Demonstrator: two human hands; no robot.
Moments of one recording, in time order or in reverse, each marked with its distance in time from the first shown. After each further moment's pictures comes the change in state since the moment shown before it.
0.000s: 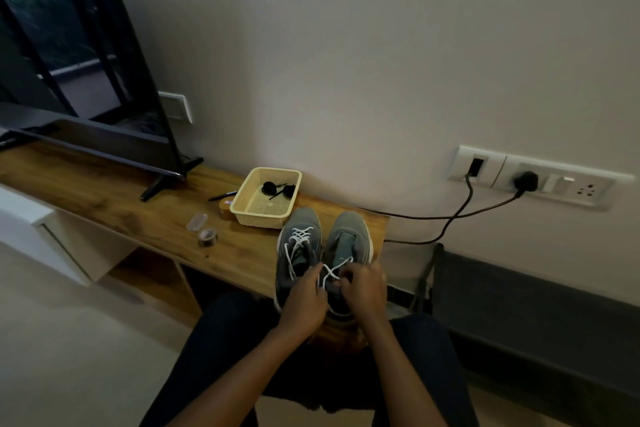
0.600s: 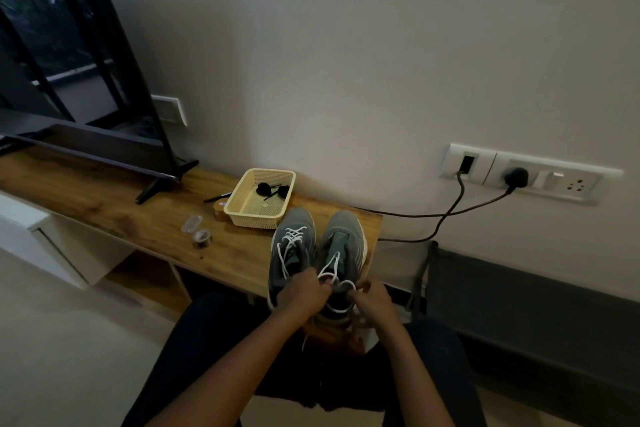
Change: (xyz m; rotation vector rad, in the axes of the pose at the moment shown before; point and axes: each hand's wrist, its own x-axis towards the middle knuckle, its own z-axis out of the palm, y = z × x) left_hand 0.022 0.014 0.005 0.385 -0.071 -0.164; right_hand -0.007 0.034 -0.005 0.605 -0.292 0.453
